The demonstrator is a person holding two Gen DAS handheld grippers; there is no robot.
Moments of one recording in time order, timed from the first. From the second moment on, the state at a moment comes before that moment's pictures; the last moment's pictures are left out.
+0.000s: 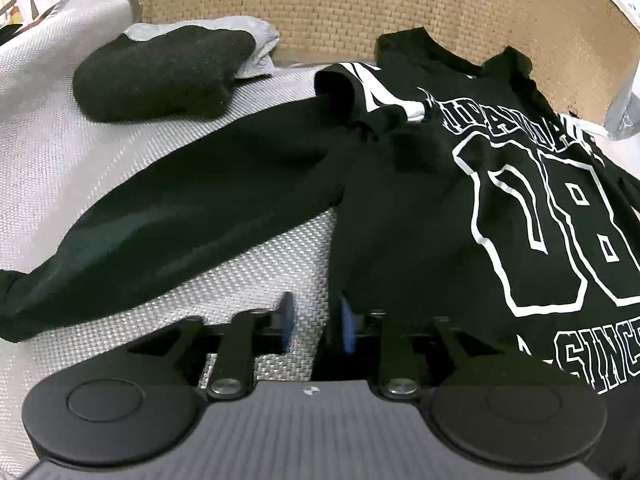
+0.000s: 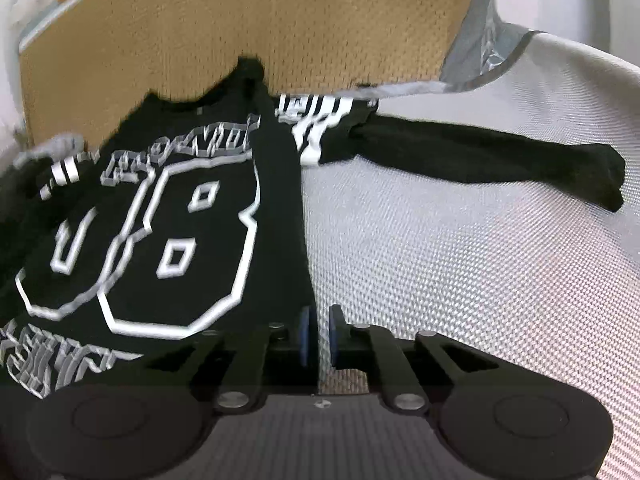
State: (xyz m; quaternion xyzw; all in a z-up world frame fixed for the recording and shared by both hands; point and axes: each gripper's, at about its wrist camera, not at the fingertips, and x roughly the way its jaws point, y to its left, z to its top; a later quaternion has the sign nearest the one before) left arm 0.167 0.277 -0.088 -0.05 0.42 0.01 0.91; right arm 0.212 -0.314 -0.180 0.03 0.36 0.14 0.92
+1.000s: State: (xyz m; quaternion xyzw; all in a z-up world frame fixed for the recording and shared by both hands) left arm 0.163 0.328 -0.073 0.01 0.42 0.08 0.91; right arm 0.205 -0.272 -0.174 -0.02 0.36 0.19 0.91
